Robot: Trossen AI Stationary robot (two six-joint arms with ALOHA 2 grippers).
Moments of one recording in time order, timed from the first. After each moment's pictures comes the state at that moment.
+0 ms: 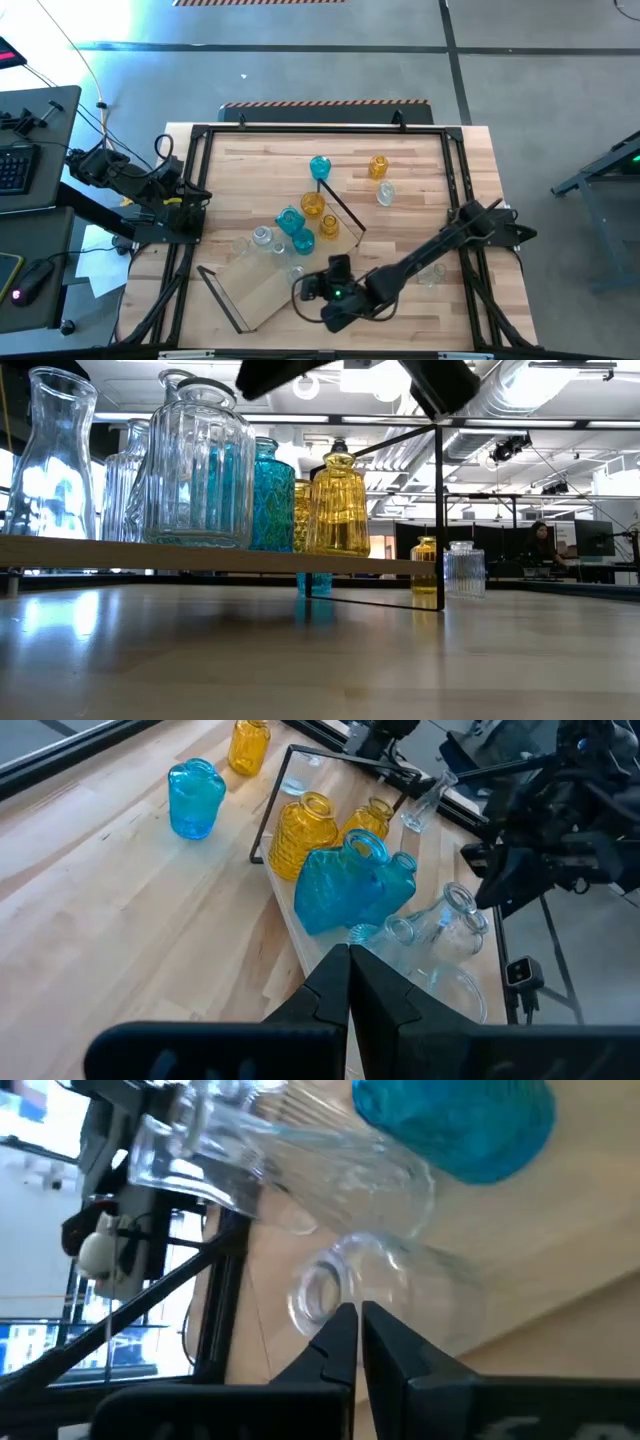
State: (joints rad) left arm -0.45 0.29 0.85 -1.10 -0.44 -0.71; right arm 0.57 2.09 1.68 -0.43 0.76 1.85
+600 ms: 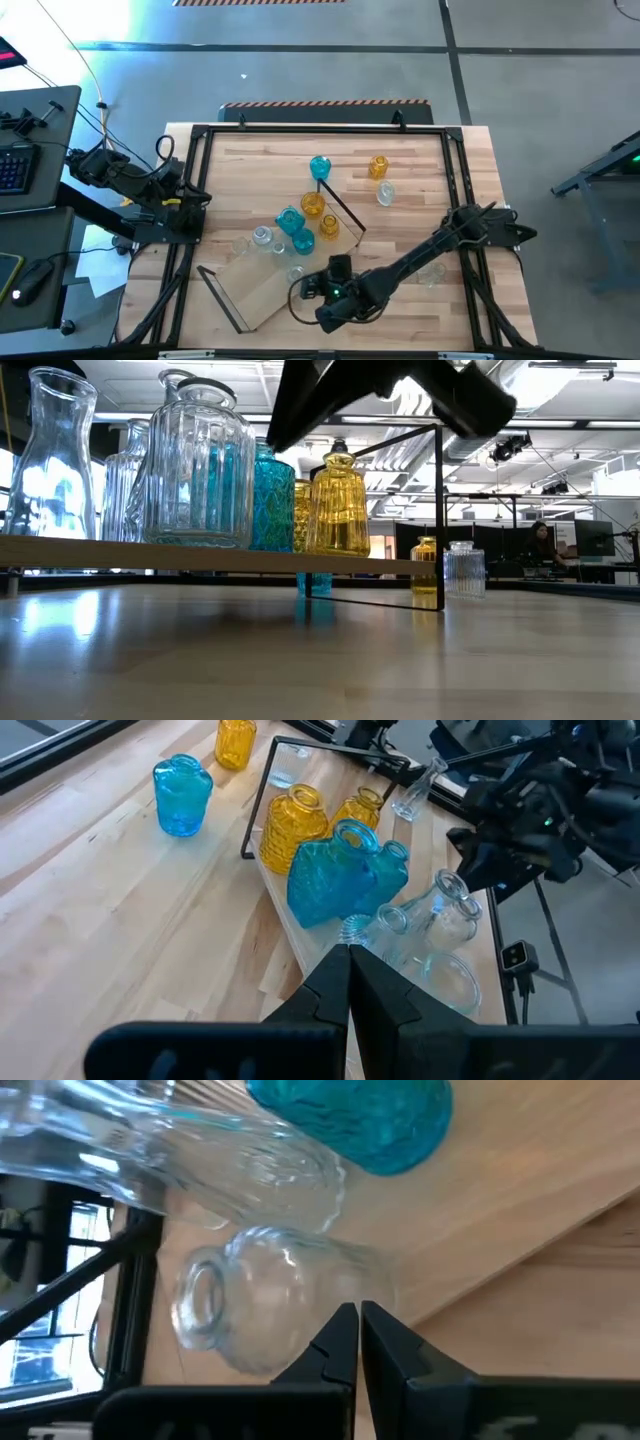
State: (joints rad) left arm -0.45 0.29 0.85 -1.10 -0.41 -0.68; right arm 0.56 2.16 1.79 -0.70 0.66 1.96
